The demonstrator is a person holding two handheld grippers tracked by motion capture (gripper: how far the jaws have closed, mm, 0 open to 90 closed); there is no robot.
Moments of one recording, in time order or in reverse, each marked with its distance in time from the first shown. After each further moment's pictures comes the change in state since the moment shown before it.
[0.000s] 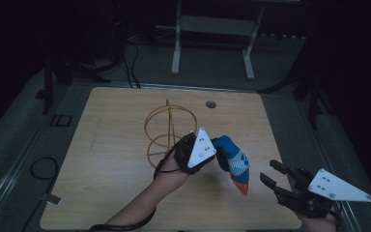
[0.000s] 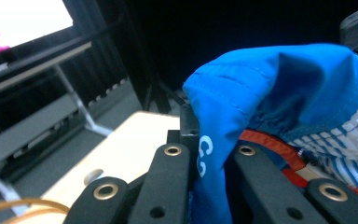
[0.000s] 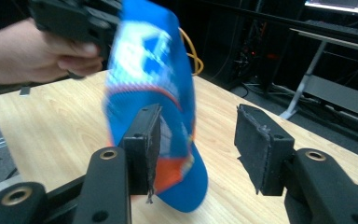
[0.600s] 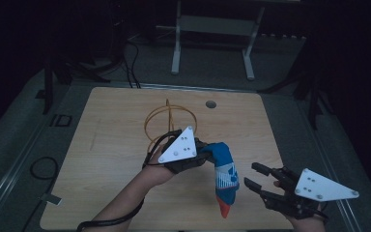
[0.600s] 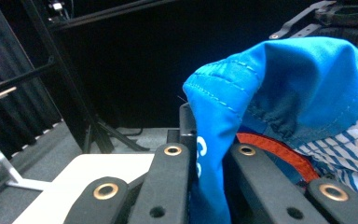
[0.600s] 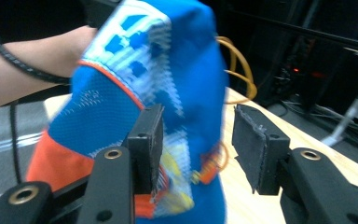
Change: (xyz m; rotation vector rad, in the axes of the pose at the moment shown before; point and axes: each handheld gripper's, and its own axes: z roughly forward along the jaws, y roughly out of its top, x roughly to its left) left arm 0.015 -0.002 -0.023 -0.167 -0.301 0.021; right arm 0.027 0.018 0.022 -0.034 0.177 -0.062
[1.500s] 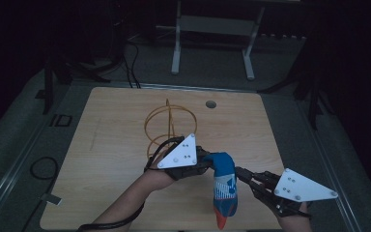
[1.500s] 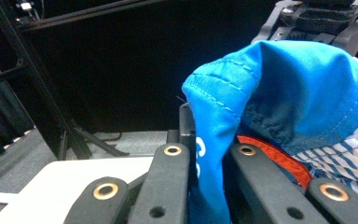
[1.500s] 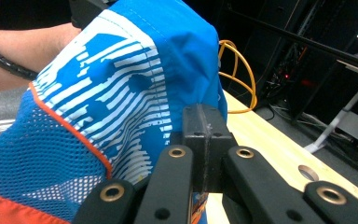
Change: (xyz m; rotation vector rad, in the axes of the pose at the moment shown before) left arm -0.008 -0.006 0.000 -0.019 -0.073 -0.011; right arm 0.012 0.009 0.021 0.024 -0.044 -0.096
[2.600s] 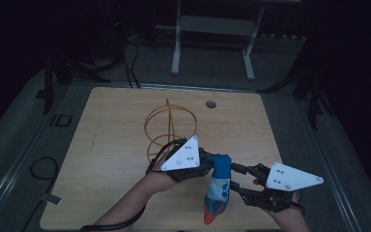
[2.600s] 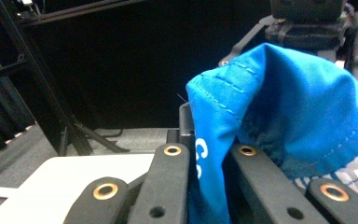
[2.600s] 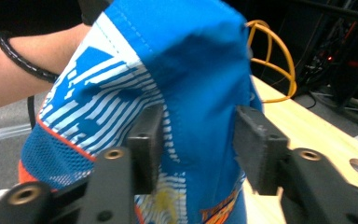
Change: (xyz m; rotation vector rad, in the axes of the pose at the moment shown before) left arm -0.004 0.000 0.005 0.012 0.006 -0.010; right arm -0.006 -0.006 0.019 0.039 0.137 0.095
